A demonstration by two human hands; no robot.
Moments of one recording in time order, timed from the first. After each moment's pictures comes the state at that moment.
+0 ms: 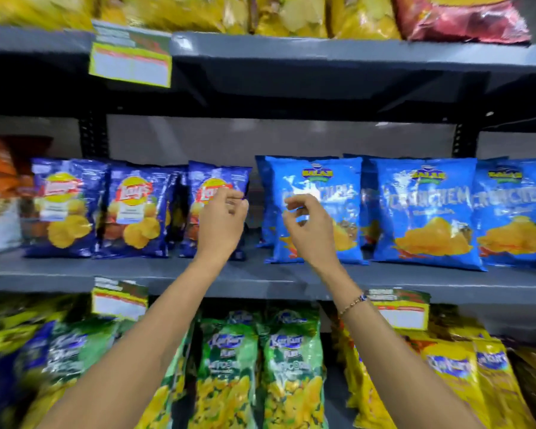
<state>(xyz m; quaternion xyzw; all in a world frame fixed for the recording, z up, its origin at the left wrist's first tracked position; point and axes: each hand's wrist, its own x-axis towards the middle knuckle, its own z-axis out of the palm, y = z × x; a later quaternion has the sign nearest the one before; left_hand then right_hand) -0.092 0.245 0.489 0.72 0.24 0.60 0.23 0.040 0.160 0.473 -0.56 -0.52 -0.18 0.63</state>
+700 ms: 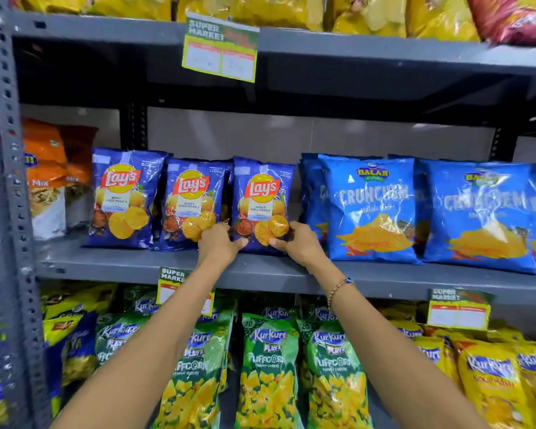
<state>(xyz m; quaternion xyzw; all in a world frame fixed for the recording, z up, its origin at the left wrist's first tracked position) -0.175 0.347 0.444 0.78 0.42 0.41 0.23 -0.023 0.265 0.444 -0.72 -0.50 0.03 0.49</state>
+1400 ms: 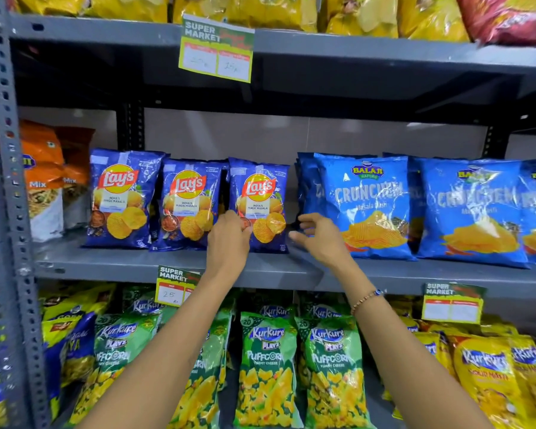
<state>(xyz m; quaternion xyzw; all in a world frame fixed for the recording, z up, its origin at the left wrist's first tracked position) -0.169 0.314 0.445 0.78 0.35 0.51 0.09 -0.021 0.215 0.456 -0.72 -0.48 -0.03 0.50</state>
